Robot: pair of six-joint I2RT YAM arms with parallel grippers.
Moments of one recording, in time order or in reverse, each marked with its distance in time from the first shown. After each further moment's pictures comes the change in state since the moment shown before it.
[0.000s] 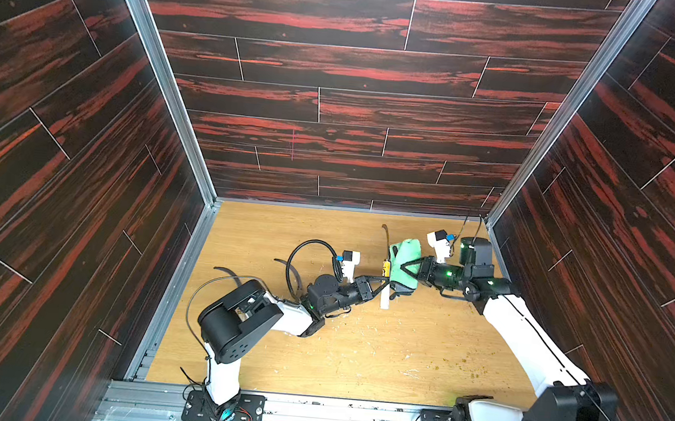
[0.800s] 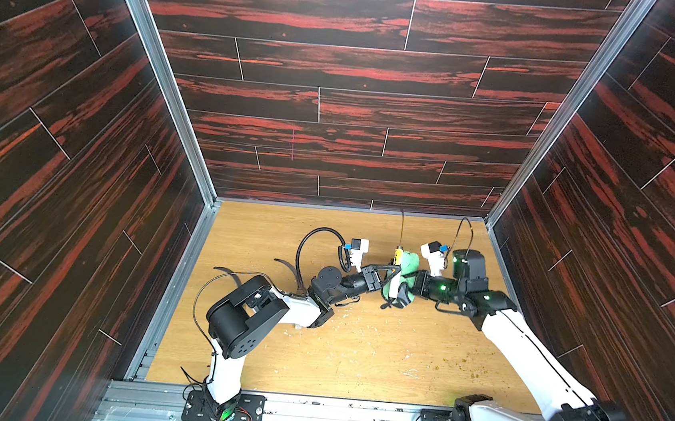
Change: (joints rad) left arm 0.014 0.054 0.141 0.075 0.054 -0.008; right arm 0.107 -0.141 -0.125 -0.028 0.124 -0.034
